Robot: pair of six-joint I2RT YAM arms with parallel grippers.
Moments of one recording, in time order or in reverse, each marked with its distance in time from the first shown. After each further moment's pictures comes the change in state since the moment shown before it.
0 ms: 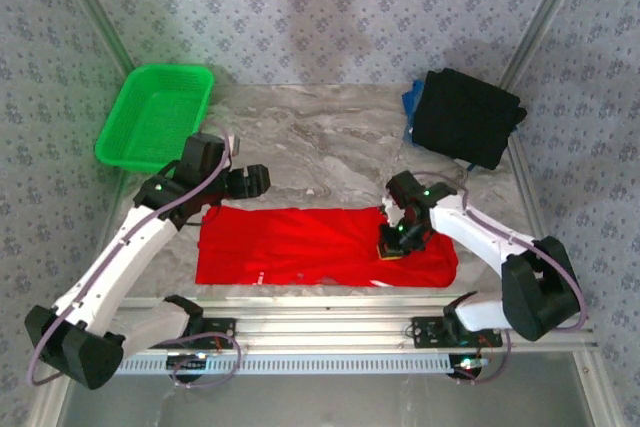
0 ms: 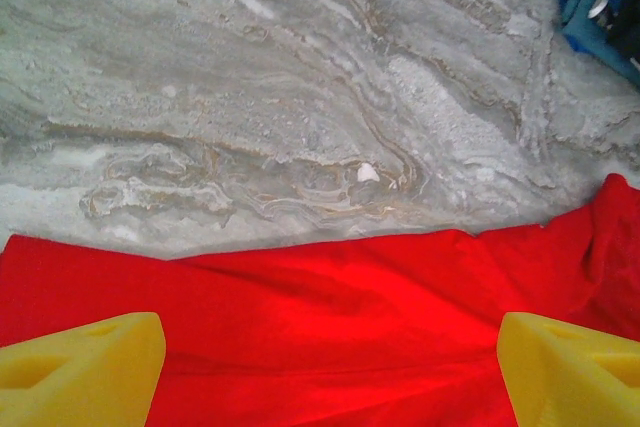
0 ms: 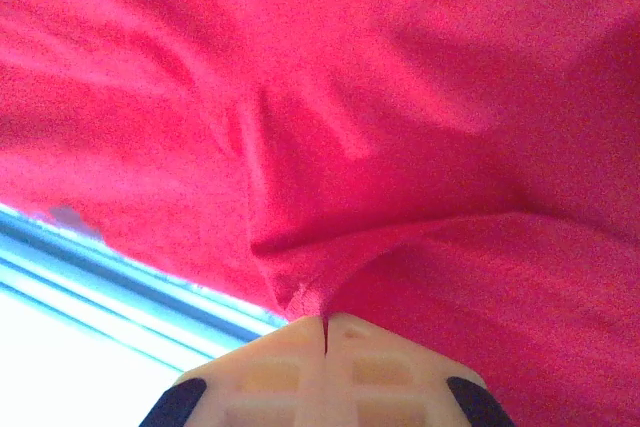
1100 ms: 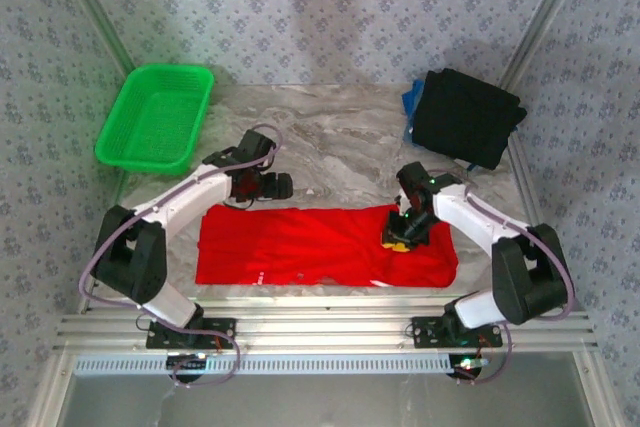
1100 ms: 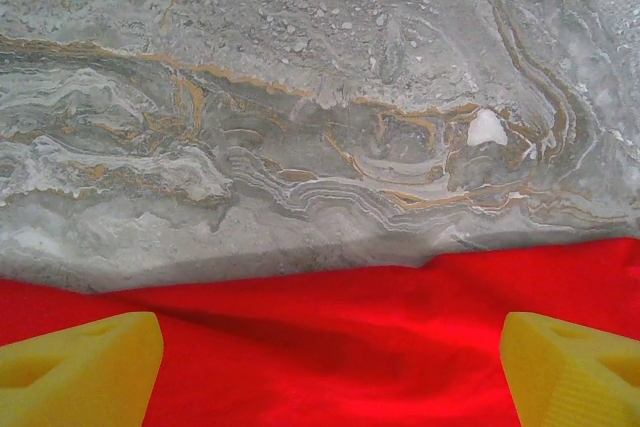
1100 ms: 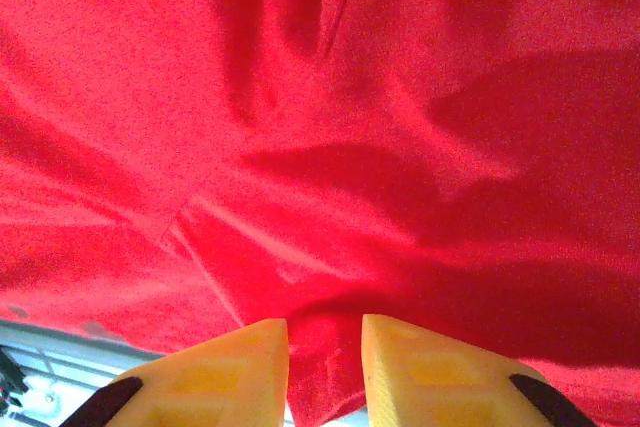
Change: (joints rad) left arm -0.035 0.476 0.027 0.118 -0.019 -0.018; right arm -0.141 0.103 0.053 0.023 0.024 0.166
